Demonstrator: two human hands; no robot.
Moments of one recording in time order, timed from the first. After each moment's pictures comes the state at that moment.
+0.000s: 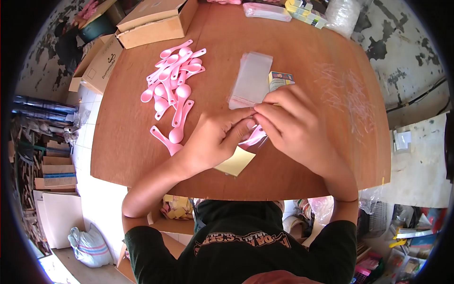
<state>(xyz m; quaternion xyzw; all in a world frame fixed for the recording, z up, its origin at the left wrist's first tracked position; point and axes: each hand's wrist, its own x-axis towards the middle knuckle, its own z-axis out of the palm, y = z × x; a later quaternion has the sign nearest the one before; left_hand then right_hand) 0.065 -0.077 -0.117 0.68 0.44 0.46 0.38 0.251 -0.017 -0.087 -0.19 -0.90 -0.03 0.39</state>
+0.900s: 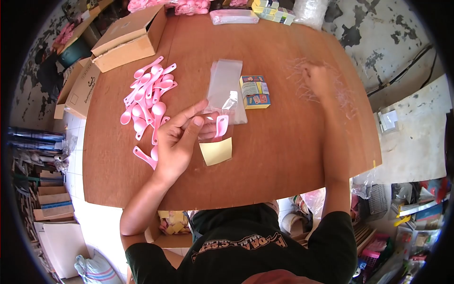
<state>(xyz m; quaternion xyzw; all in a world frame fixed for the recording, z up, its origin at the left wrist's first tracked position) 0.057 -0.074 -0.128 0.51 0.37 0.59 0.51 0.428 0.151 -0.152 -0.49 -0.81 -0.17 0.27</state>
